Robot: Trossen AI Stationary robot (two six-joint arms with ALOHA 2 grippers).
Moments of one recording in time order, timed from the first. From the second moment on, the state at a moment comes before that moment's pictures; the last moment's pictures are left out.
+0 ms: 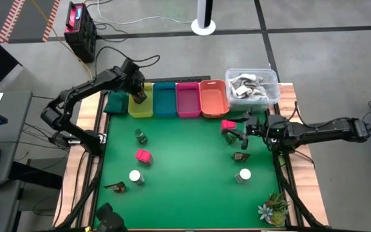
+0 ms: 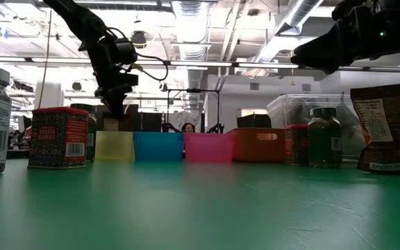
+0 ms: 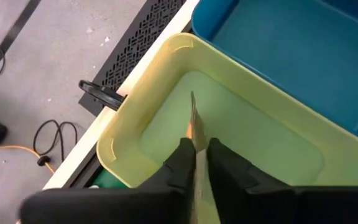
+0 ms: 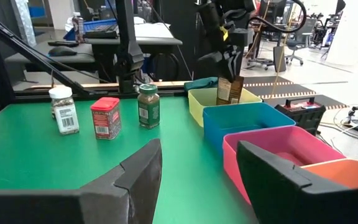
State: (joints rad) left arm 0.92 1.47 1.11 -0.65 -0.08 0.30; right arm -0.05 0.62 0.25 0.32 0.18 -0.03
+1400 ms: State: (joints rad) left arm 0.09 1.16 1.11 -1.01 -0.21 -0.18; right arm -0.12 0.73 0.36 0.17 0.18 -0.13
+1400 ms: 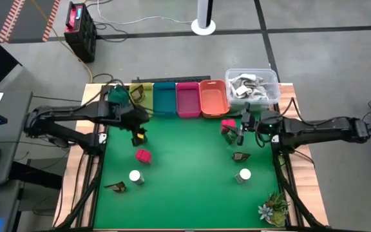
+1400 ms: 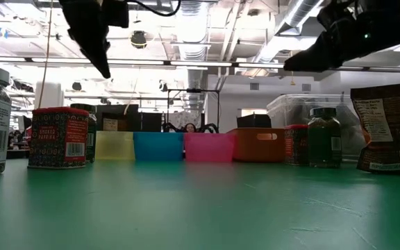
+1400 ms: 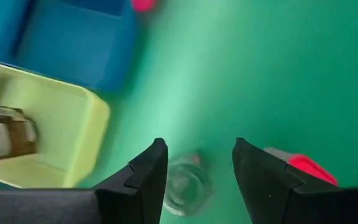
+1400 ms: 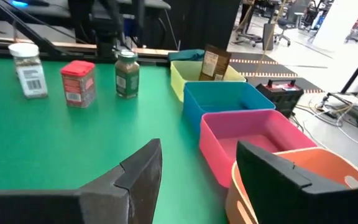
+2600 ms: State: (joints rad) left arm 0.15 1.17 0.78 -0.84 -0.16 -0.25; right arm -0.13 0.73 0.36 0.22 0.18 -0.13
